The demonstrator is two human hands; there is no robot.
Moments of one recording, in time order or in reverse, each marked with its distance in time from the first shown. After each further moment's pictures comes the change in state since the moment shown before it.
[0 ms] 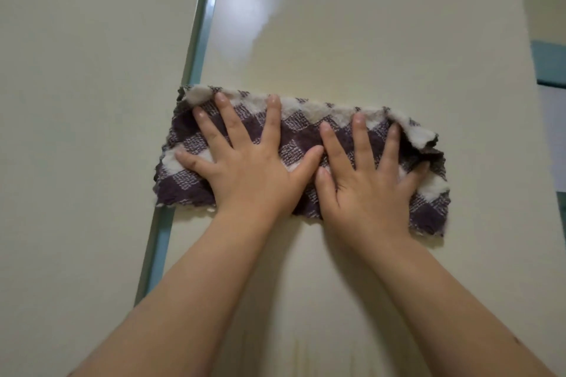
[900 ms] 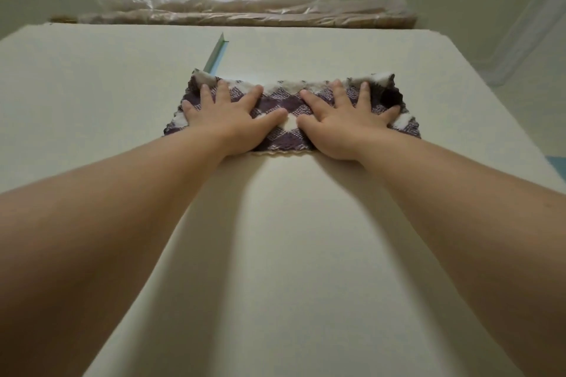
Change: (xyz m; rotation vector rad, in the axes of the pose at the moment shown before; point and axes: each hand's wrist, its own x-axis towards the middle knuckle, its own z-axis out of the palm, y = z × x) left_hand 0.265 0.054 -0.054 0.029 0.051 0.156; right_hand 0.288 0.016 -0.056 0.017 -0.048 -0.060
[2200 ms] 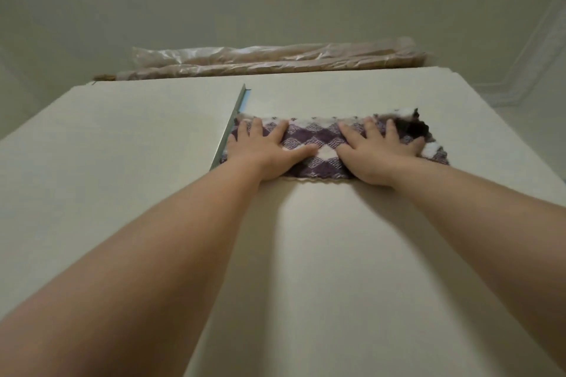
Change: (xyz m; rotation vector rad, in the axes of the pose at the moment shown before) left_hand 0.034 0.003 -0.007 -0.006 -0.023 0.089; right_hand 0.025 0.015 -0.010 0.043 -0.006 0.096
